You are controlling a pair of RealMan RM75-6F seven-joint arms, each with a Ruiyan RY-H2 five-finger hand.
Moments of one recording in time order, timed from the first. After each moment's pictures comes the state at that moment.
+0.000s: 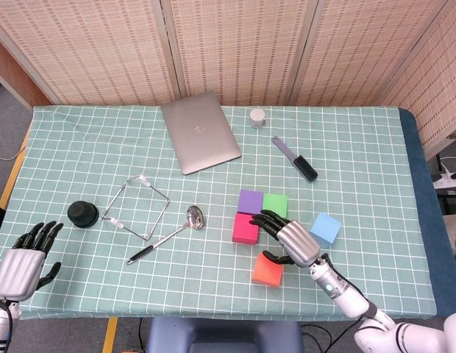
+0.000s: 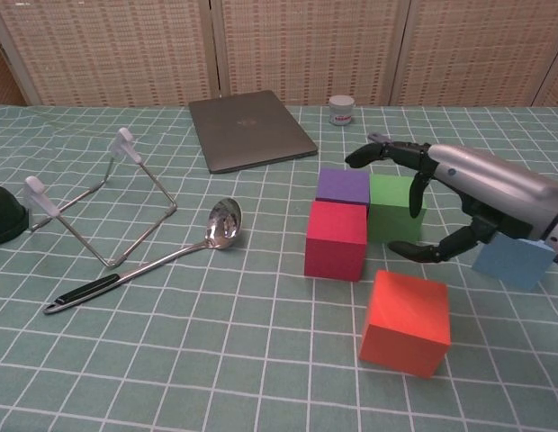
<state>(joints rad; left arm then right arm) -0.13 -1.16 0.00 -1.55 1.56 1.45 0.24 0.53 -1.58 0.02 -1.32 -1.71 1.25 0.19</state>
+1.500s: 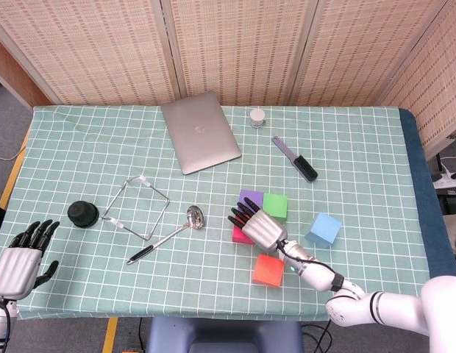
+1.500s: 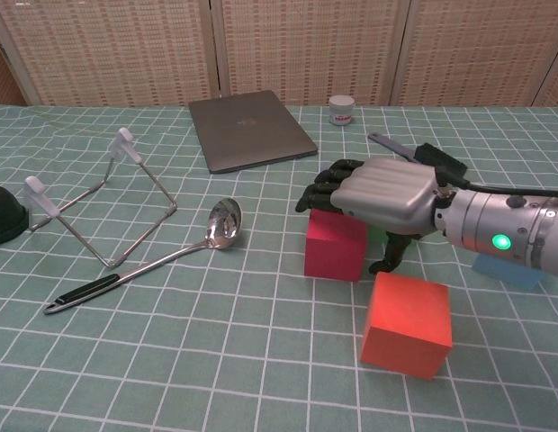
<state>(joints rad) -0.13 -1.16 -0.01 -1.54 1.54 1.45 0.24 0.79 -1.58 0.07 -1.40 -1.38 0.85 -0.62</state>
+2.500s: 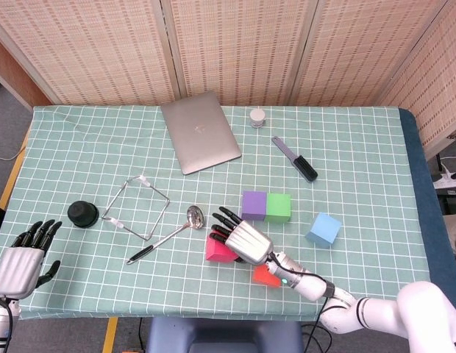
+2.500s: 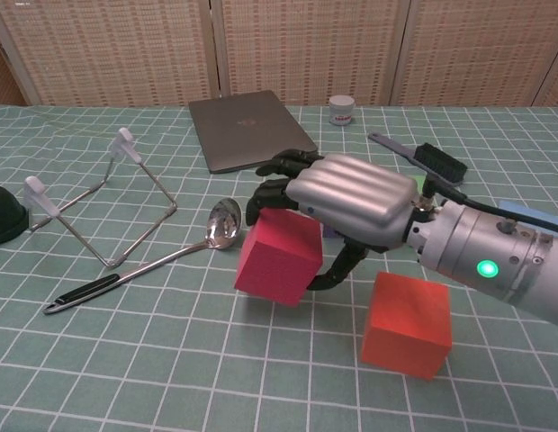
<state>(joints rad) -0.14 -1.16 -0.01 -1.54 1.54 1.44 0.24 0.78 -1.73 0.01 -1.25 -1.69 1.12 -0.19</state>
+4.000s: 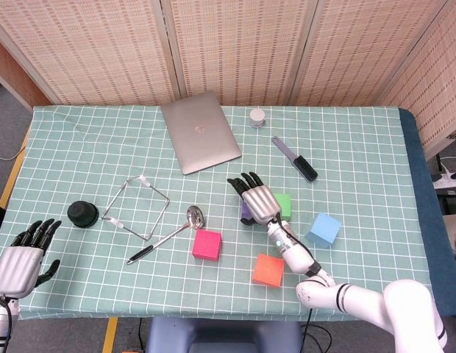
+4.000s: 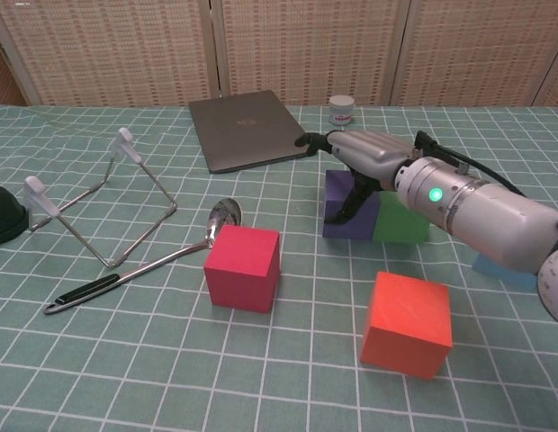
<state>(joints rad) -0.14 -1.16 -0.01 -1.53 1.54 1.44 0.23 0.83 -1.83 0.25 -1.09 -1.20 0.90 -0.24</state>
